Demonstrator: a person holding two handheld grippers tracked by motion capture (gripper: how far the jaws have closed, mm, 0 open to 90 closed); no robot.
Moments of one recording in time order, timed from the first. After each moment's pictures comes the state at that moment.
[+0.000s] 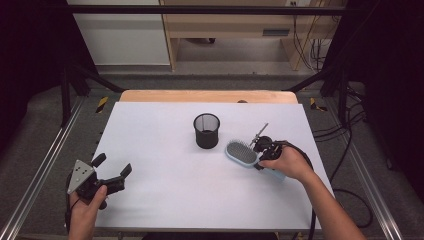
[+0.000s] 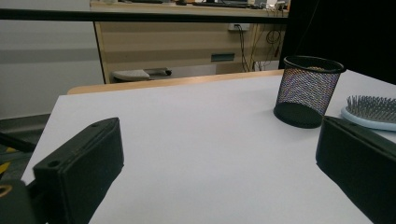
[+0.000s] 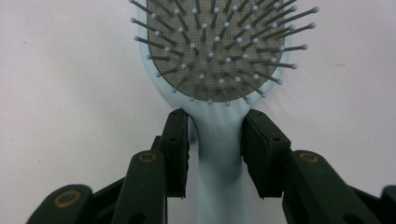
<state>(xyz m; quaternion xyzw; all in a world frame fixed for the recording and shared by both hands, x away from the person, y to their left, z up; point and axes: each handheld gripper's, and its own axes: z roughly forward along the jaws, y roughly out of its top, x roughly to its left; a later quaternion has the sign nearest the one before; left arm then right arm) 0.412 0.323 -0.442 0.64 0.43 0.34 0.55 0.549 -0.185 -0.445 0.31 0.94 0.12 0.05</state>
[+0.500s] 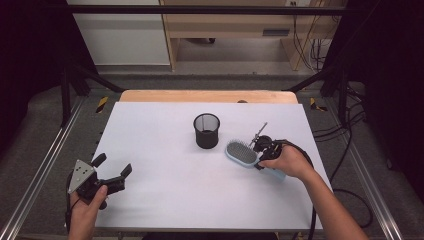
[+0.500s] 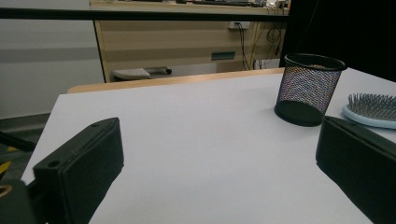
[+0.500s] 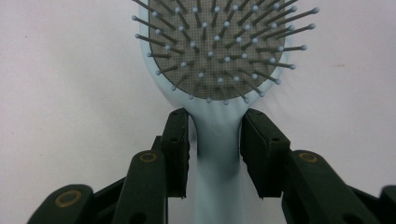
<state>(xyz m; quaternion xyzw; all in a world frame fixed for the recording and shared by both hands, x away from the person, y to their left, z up) 0.412 0.323 -0.442 0.64 0.43 0.34 0.54 0.551 -0.185 -0.443 0.30 0.94 0.11 0.04</state>
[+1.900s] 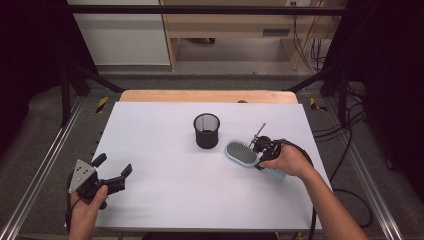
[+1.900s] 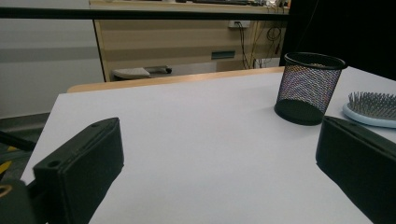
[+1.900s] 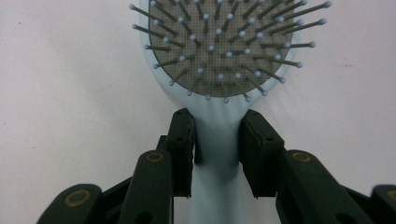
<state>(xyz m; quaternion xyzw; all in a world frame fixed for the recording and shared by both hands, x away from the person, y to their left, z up) 0.412 0.322 -0.443 0.64 0.43 0.34 0.54 0.553 -0.184 -0.446 0.29 0.95 0.10 0.04</state>
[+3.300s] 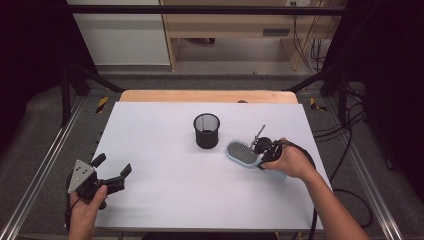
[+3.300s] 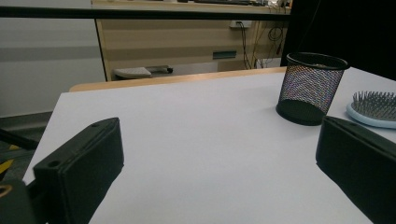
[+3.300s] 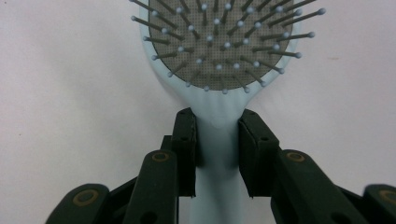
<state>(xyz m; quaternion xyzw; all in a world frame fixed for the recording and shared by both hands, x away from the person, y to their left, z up) 0.412 0.324 -0.443 0.64 0.43 0.34 0.54 0.547 -0.185 -0.443 0.28 0.96 0.09 0.06</state>
